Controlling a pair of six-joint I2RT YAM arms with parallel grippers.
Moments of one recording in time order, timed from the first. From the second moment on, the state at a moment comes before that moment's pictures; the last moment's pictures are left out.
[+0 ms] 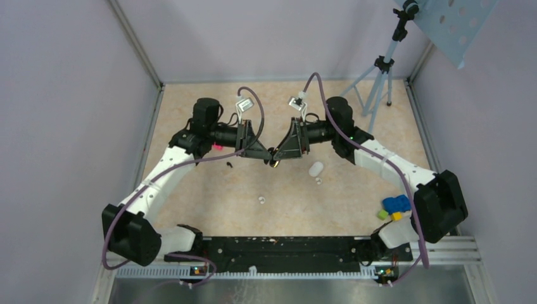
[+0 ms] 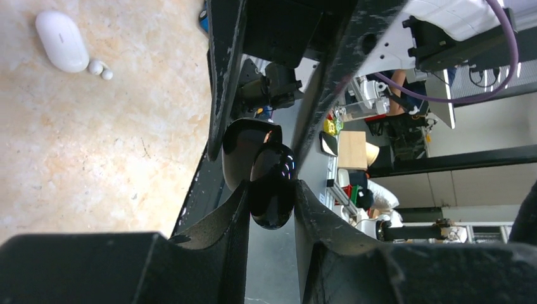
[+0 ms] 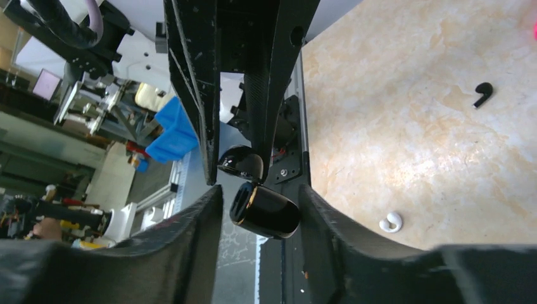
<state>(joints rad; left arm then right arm) -0.37 1.26 1.11 -0.36 1.18 -0.53 0.58 1.44 1.06 0.18 -1.12 0.58</state>
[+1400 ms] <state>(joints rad) -0.15 1.30 0.92 -0.54 0.97 -0.47 0.65 1.74 1.28 -0.43 0.02 0.26</state>
